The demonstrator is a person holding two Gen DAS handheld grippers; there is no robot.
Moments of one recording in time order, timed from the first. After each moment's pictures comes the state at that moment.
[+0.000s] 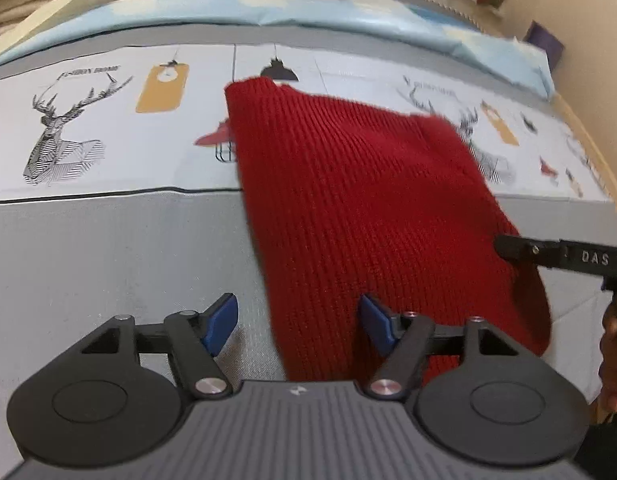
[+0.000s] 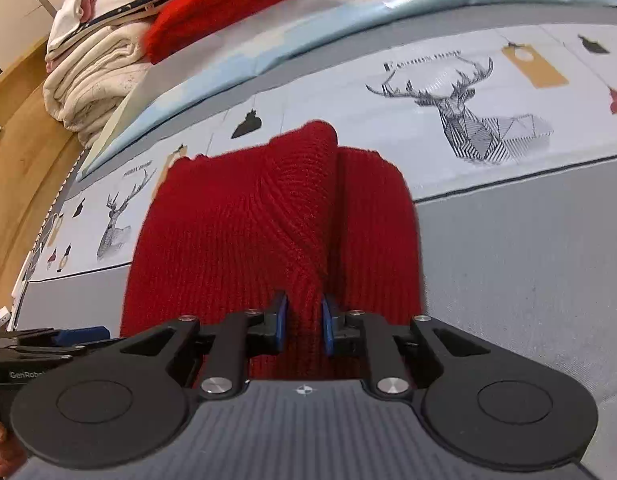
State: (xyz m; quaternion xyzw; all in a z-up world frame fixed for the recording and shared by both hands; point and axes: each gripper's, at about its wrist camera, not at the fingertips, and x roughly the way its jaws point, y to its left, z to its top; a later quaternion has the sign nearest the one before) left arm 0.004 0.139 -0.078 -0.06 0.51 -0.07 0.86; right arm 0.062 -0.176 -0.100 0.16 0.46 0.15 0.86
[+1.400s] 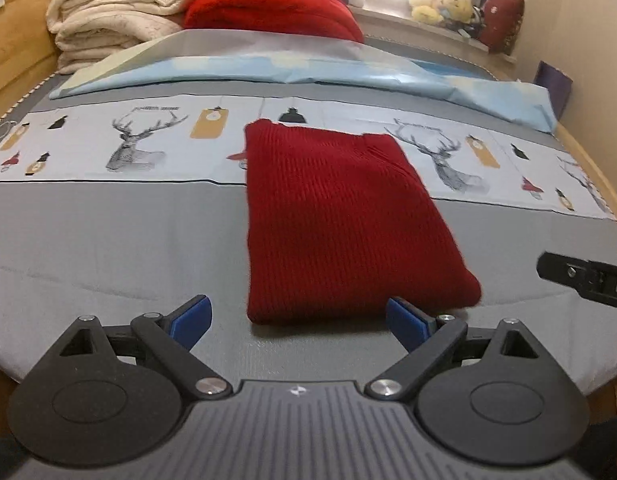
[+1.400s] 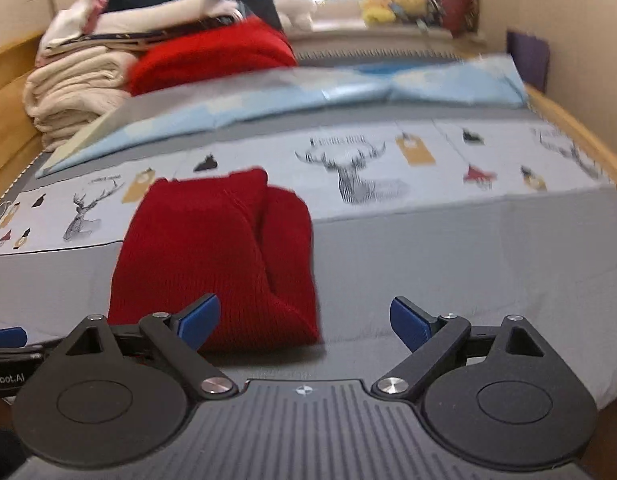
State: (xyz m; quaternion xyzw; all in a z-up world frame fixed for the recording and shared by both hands) left arm -0.159 0.060 -0.009 -0.05 0.43 0.03 0.90; right arm -0.108 -0.194 -0.025 0.04 0.38 0.03 0.92
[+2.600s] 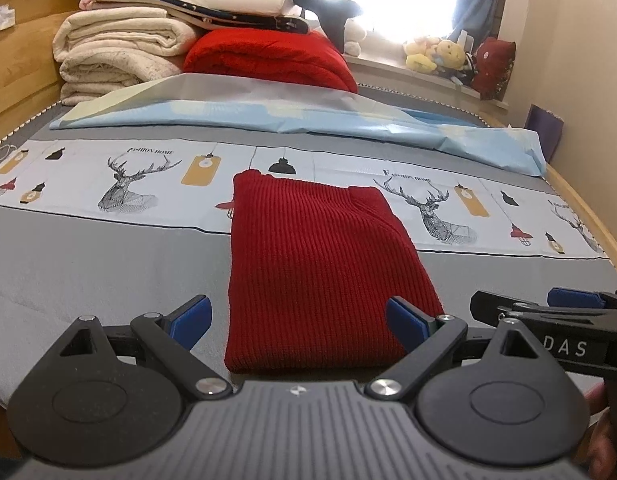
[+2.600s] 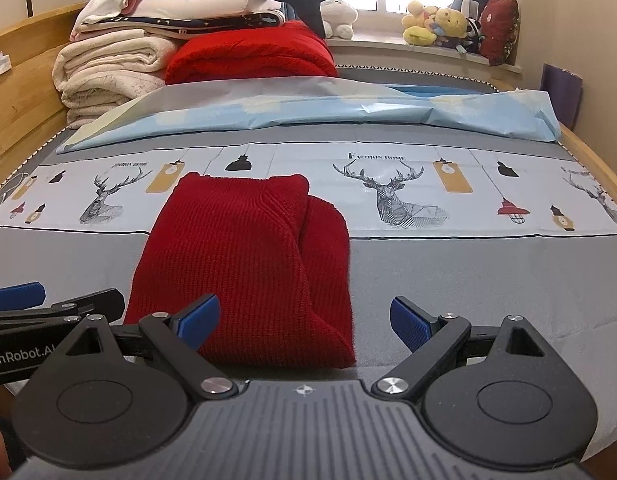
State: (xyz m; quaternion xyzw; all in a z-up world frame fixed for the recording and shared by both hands) left arm -0.158 0.050 0.003 -0.06 0.36 0.02 0.93; right arm -0.101 -0.154 -0.023 -0.01 0.35 0.07 0.93
